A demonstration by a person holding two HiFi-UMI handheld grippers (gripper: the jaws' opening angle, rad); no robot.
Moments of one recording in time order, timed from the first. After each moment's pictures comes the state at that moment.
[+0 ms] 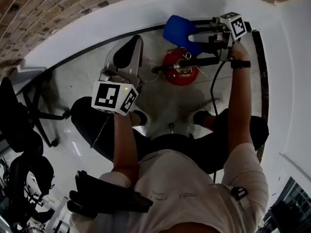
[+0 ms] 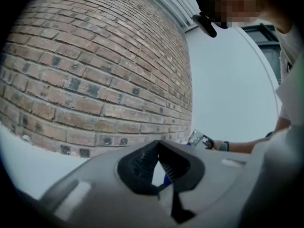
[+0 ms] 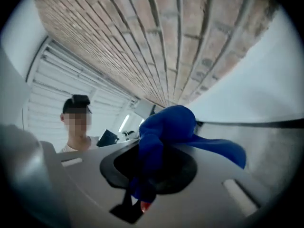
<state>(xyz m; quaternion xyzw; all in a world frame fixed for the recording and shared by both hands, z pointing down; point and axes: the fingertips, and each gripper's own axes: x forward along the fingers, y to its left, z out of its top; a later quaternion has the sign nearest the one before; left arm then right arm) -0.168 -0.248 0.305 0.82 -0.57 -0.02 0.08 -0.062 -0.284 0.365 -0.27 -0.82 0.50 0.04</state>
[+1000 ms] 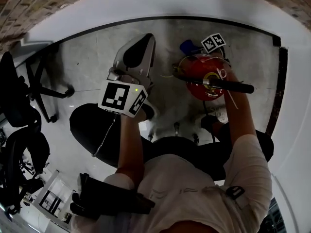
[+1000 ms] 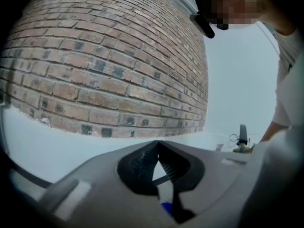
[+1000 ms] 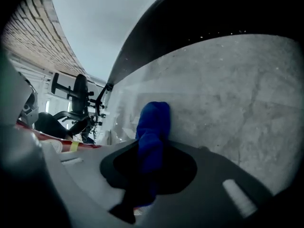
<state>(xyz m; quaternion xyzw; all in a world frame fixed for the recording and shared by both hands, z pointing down) -0.220 -0.256 0.372 0.77 -0.62 0.00 0.14 -0.068 -0.276 0.823 -0.02 -0.74 0.51 0.45</state>
